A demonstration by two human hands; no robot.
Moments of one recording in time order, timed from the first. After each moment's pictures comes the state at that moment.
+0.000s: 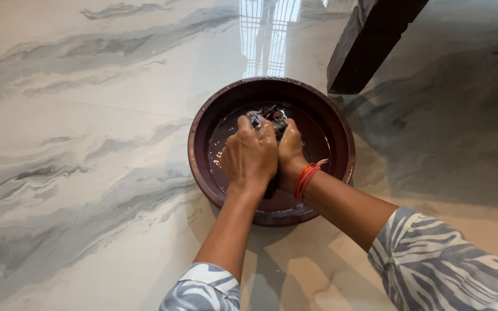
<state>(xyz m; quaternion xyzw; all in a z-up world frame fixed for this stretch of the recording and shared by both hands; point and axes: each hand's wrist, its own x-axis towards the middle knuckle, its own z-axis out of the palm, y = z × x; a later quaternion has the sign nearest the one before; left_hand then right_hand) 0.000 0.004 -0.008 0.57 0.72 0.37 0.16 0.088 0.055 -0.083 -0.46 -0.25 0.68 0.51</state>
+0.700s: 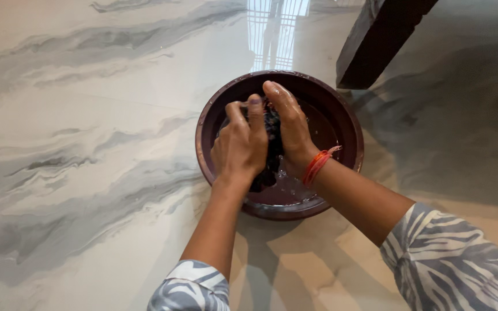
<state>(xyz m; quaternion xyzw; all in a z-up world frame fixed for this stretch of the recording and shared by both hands) -0.031 -0.001 0.002 0.57 0.70 0.38 0.21 0.081 0.043 -0.023 -0.40 -0.44 0.59 0.55</state>
